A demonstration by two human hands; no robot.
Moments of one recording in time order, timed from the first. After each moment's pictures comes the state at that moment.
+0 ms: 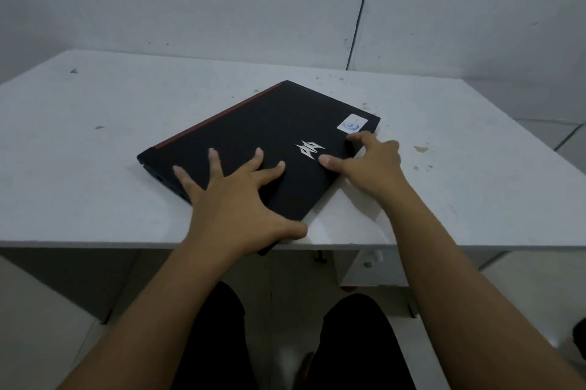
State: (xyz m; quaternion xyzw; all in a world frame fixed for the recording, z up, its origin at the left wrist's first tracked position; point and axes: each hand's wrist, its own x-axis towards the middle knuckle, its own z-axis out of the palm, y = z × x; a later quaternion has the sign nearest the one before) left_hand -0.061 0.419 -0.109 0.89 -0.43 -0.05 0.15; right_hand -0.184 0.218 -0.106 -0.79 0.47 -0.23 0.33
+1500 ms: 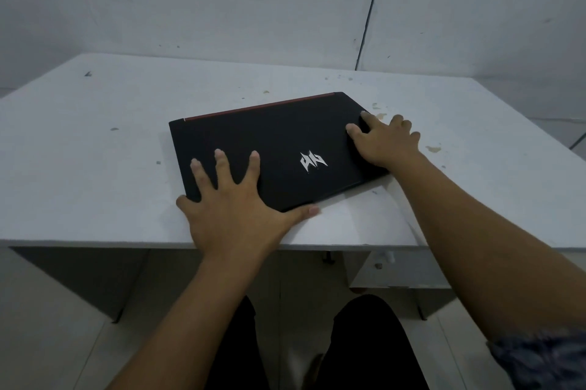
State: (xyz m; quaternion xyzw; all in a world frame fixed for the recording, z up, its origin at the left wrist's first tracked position) left_hand -0.065 0.421 -0.127 0.94 -0.31 0.04 0.11; right_hand -0.148 0.149 -0.108 -0.85 0.52 -0.07 0.07
